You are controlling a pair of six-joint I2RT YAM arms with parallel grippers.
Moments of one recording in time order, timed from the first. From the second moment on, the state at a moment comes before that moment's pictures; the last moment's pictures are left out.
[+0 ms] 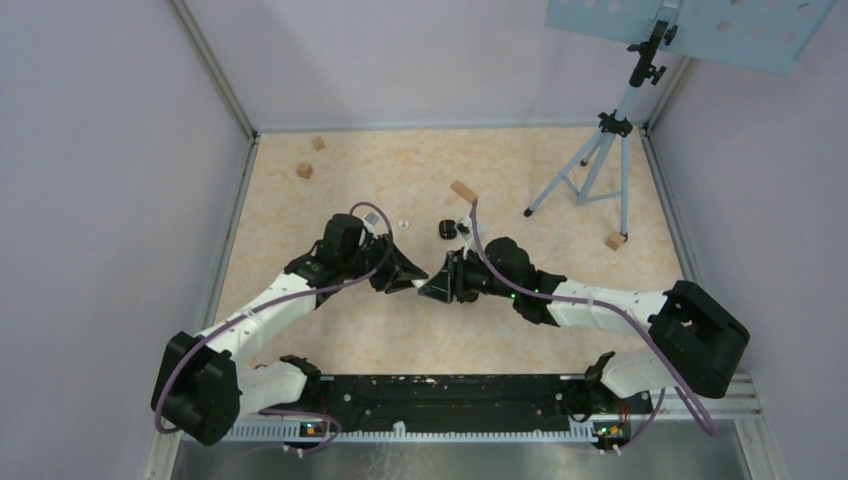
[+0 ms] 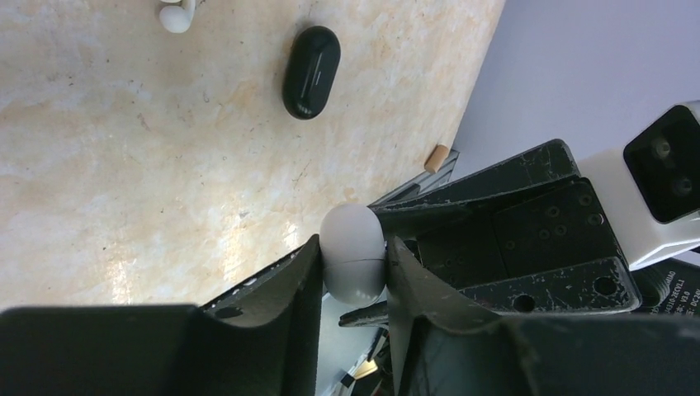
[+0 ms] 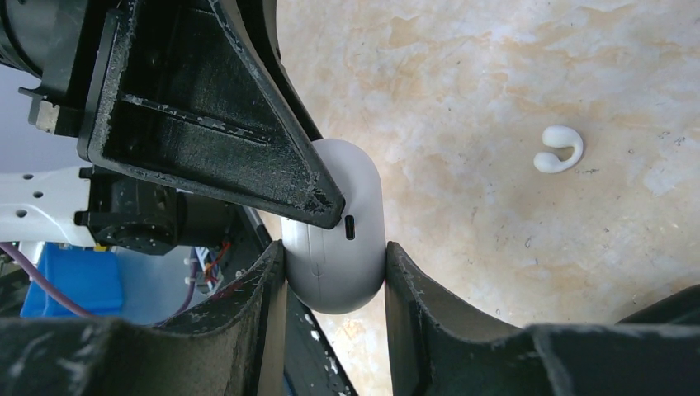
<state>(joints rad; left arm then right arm) -0.47 1.14 0.68 -0.23 0.53 -1.12 0.90 1.35 0.62 0.40 -0.26 0.69</state>
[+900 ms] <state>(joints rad) -0.46 1.19 0.67 0.11 1.03 -0.71 0.66 1.24 0.44 0.71 -0.63 1.03</state>
